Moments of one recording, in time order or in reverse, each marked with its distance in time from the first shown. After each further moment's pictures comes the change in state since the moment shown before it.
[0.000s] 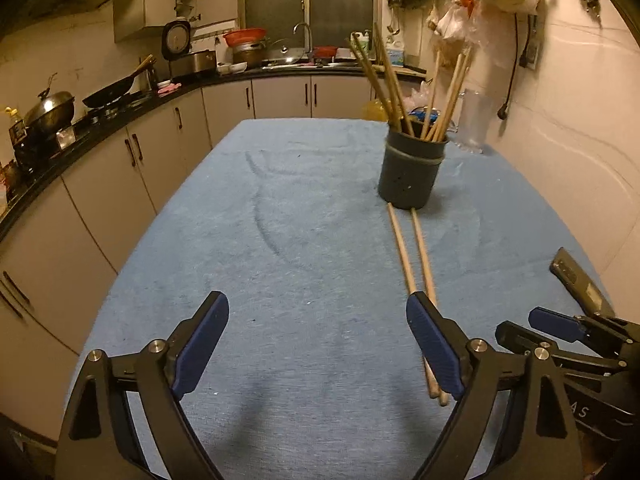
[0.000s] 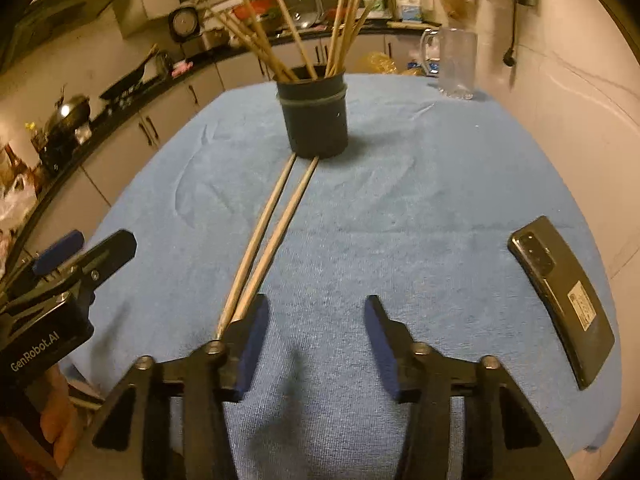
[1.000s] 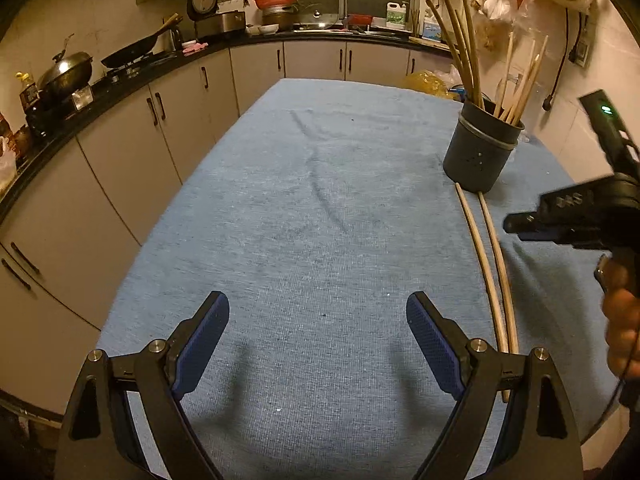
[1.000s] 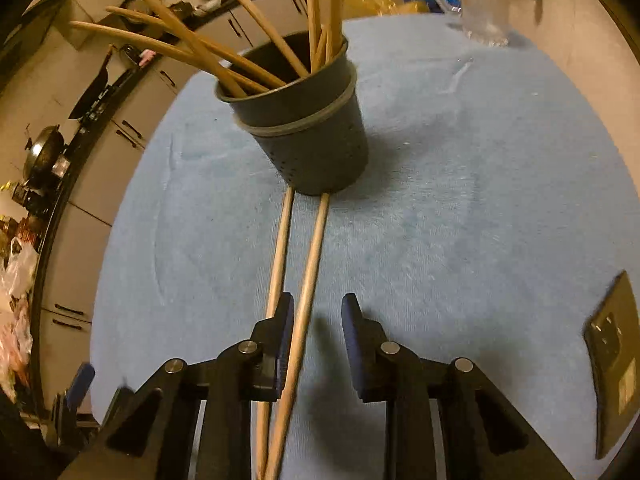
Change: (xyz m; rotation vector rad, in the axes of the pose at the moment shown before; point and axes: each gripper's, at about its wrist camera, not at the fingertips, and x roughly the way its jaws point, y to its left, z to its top) left arm 0.039 0.056 0.003 -0.065 0.134 0.060; right arm 0.103 -0.012 0.110 0.191 0.242 0.087
